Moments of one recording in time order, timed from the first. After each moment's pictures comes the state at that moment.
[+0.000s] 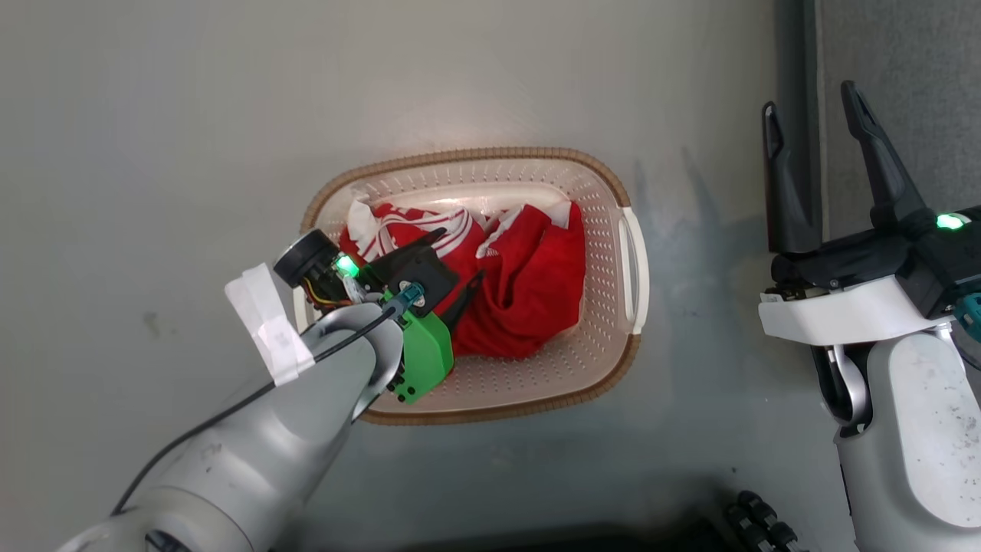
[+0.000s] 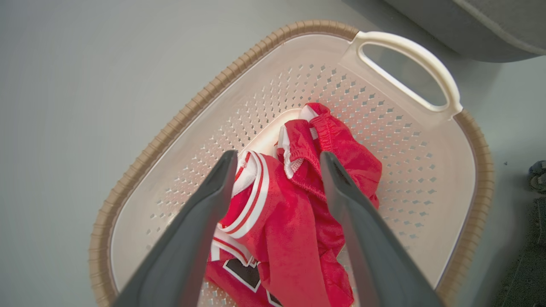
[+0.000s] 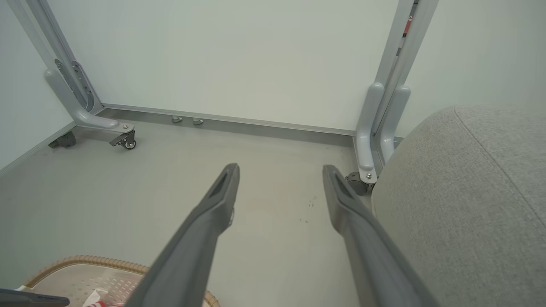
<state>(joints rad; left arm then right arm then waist) -0.87 0.12 -1.05 0.95 -0.38 -0.13 -0.26 -0.38 -0.07 0.00 -0.06 0.04 0.13 -0.26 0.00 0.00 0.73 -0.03</state>
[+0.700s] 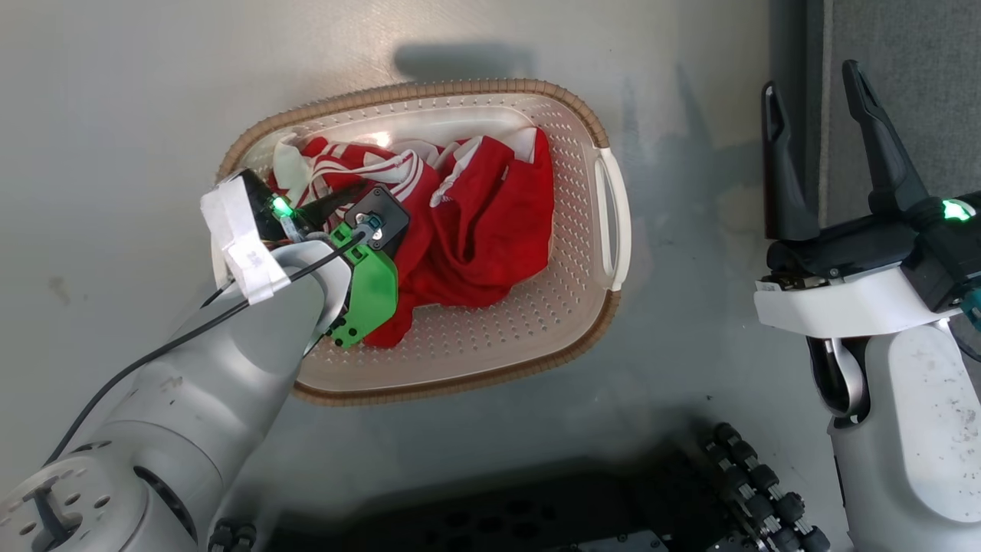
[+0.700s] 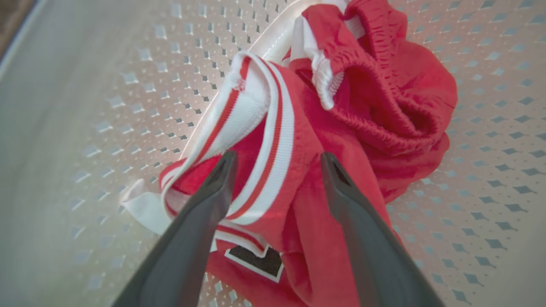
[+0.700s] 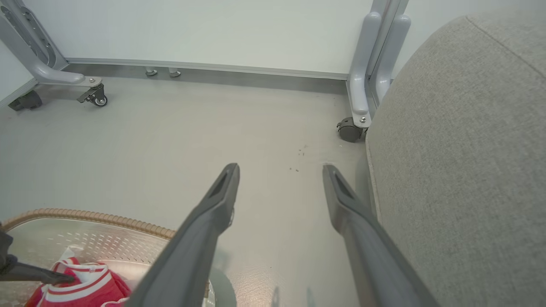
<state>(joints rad) -1.07 0.12 -1.27 1.20 -0.51 -0.13 -0.17 -0.40 -0.05 0.01 -0.08 0.06 0.13 -0.26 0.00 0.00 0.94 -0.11</state>
